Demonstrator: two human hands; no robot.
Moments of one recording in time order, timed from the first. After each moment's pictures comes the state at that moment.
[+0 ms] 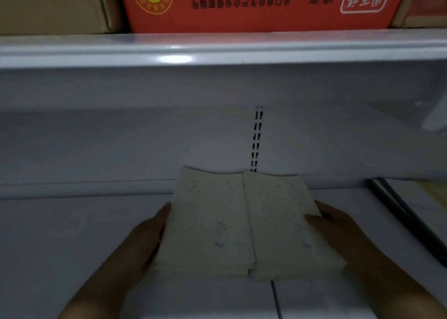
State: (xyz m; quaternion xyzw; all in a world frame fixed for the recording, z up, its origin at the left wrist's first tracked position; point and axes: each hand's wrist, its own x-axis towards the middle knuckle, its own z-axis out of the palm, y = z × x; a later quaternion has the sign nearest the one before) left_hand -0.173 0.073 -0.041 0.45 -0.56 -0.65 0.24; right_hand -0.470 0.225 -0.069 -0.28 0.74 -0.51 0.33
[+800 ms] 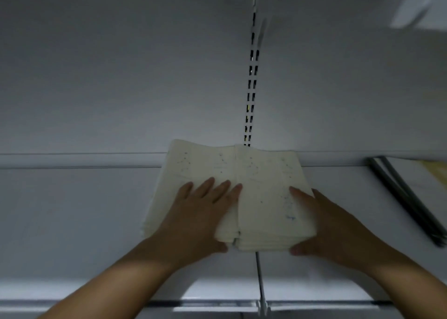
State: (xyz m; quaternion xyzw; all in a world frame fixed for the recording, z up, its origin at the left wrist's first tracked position) left_hand -0.250 0.107 -0.066 0.26 -0.96 0.02 0.00; right_hand -0.468 0.256 -0.073 -0.54 0.80 -0.15 0.22
